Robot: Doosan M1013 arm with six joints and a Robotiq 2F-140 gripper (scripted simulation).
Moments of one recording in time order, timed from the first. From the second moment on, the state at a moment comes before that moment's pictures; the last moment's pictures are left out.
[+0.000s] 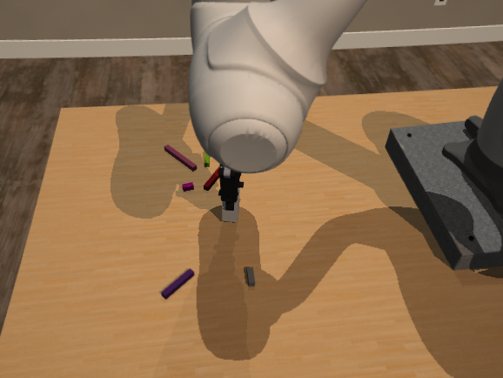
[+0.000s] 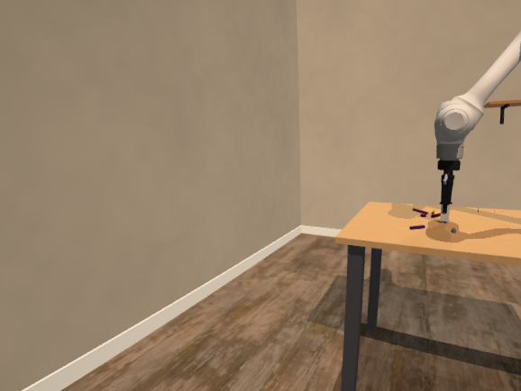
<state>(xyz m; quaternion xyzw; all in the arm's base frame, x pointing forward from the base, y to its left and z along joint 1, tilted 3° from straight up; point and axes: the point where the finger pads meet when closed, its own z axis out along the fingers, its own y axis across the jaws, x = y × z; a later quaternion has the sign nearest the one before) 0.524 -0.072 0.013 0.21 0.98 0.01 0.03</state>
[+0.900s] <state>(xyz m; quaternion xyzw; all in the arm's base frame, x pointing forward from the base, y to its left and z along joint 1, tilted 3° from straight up) 0.523 -0.072 0.013 0.21 0.98 0.01 0.03</state>
